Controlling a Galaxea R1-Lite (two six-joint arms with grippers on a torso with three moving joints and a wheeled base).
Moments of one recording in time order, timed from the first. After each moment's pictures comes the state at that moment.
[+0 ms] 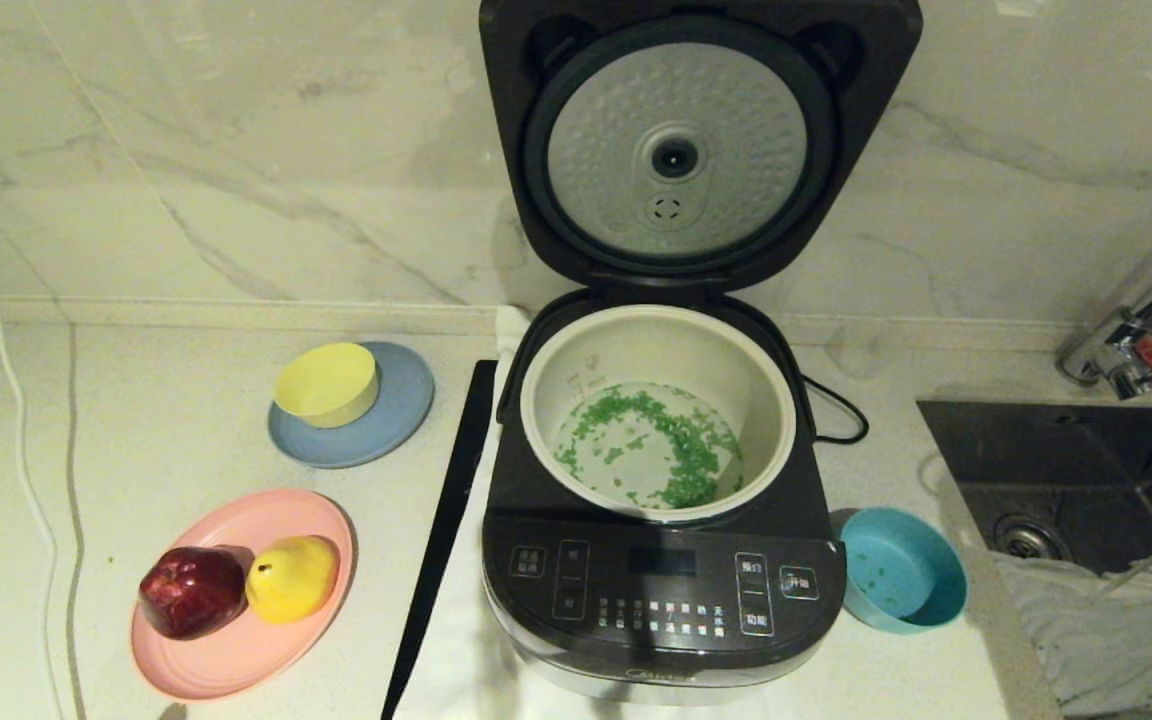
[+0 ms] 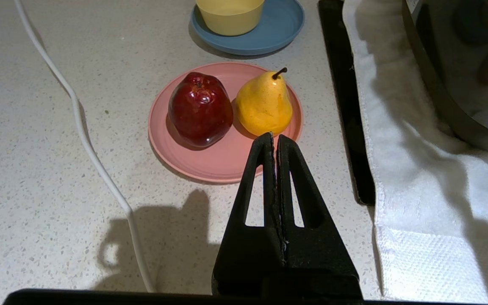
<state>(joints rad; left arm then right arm) -0.01 0.00 0.00 -0.01 -0.02 0.05 -0.31 1.75 -1.02 -0.29 -0.52 0.26</state>
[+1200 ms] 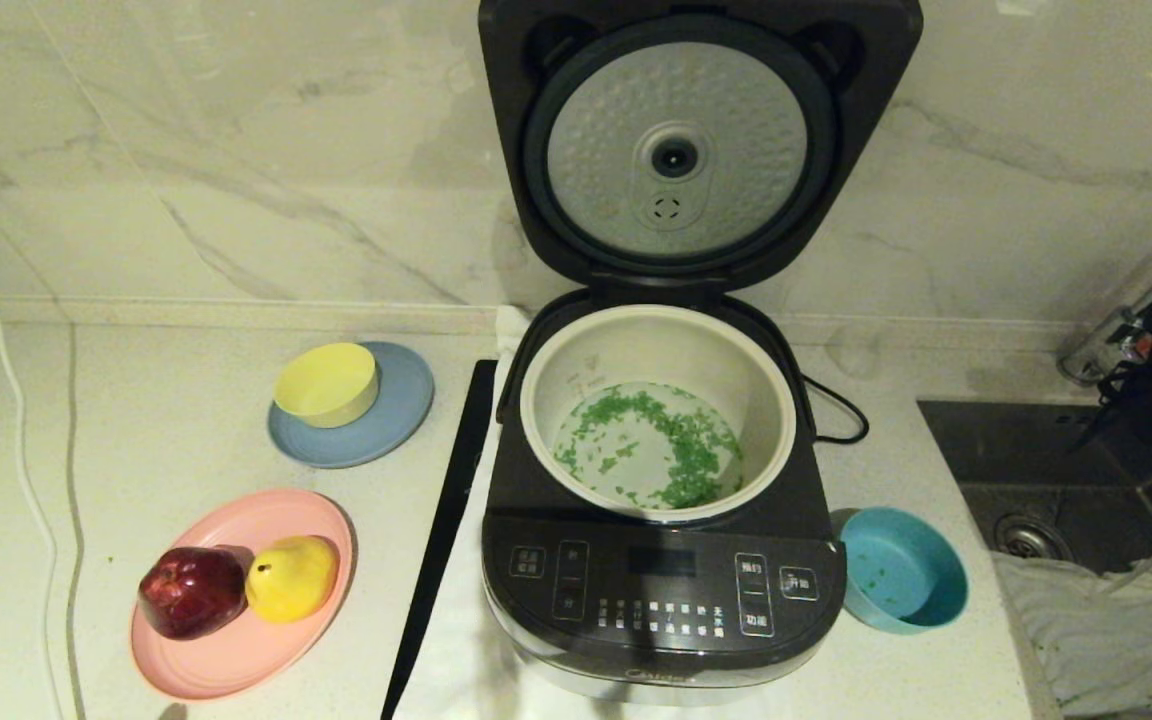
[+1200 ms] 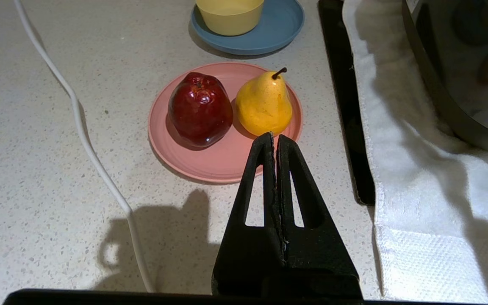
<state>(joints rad) -0.01 0.00 0.00 -0.01 -0.03 0.05 -0.35 2.17 -1.30 -0.64 -0.56 0.13</state>
